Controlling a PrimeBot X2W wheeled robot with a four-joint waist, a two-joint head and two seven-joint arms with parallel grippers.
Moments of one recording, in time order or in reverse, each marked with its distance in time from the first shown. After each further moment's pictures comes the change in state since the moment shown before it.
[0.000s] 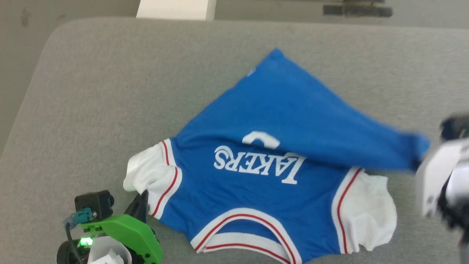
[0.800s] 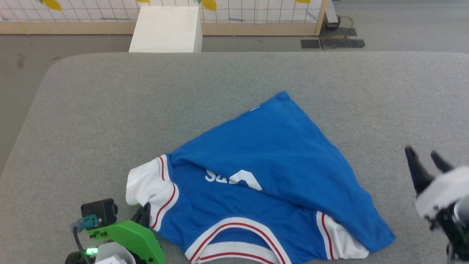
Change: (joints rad) left arm -0.003 -0.036 -0.009 0.119 -0.043 -0.010 -0.022; right arm 0.128 0.221 -0.179 -0.020 0.113 -0.001 -0.406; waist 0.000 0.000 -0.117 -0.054
